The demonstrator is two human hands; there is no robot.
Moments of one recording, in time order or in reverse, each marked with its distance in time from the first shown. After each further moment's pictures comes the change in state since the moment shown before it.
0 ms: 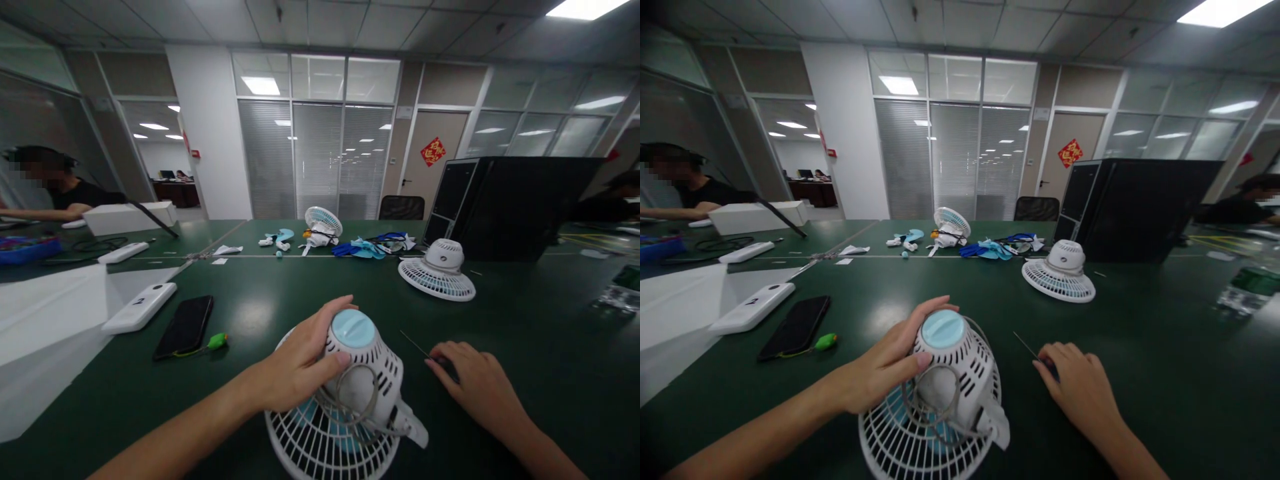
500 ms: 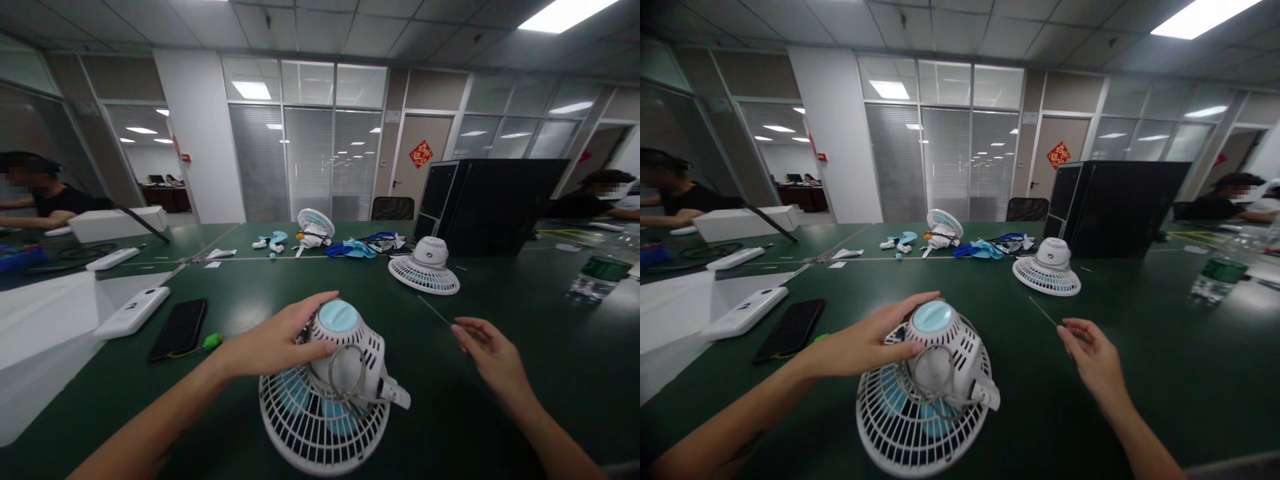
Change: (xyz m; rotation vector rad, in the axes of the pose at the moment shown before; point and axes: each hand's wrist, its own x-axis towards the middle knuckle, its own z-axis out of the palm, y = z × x) left_hand 0.005 0.016 -0.029 0.146 -0.165 -0.224; right_hand -0.003 0.026 -0.009 1.093 0.472 0.480
